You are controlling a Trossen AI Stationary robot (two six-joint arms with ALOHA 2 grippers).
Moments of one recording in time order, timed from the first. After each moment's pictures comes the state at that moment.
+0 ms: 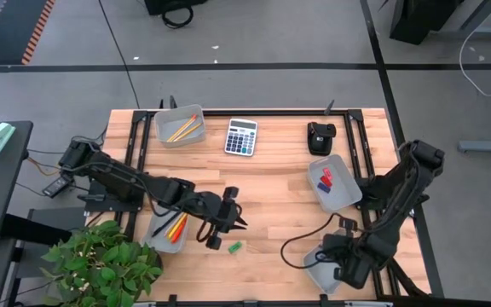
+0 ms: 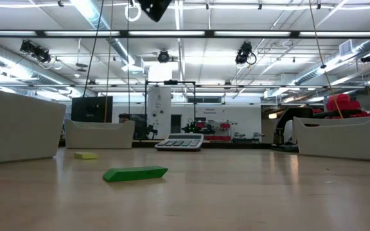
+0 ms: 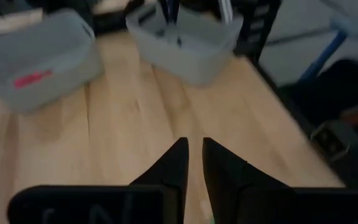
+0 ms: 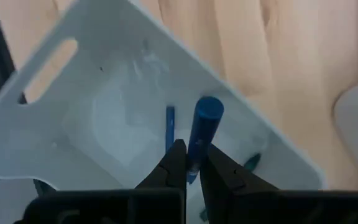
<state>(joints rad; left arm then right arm) -0.34 1.53 1.11 -0.11 -0.06 0.02 0.98 1.57 1.12 -1.04 0.19 1.23</state>
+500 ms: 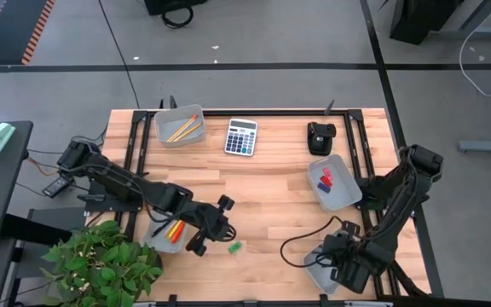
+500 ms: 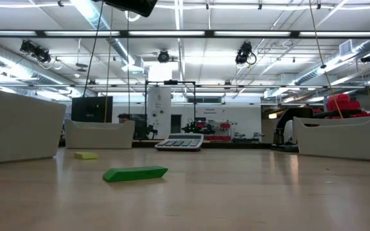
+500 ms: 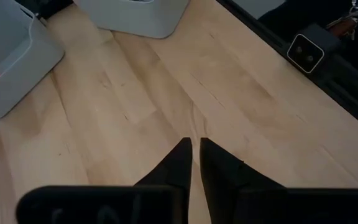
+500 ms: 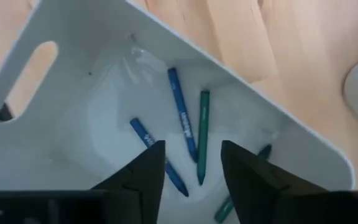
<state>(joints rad) -0.40 1.52 1.11 -0.31 -0.05 0.25 1.00 1.62 1.12 -1.03 0.21 1.38</state>
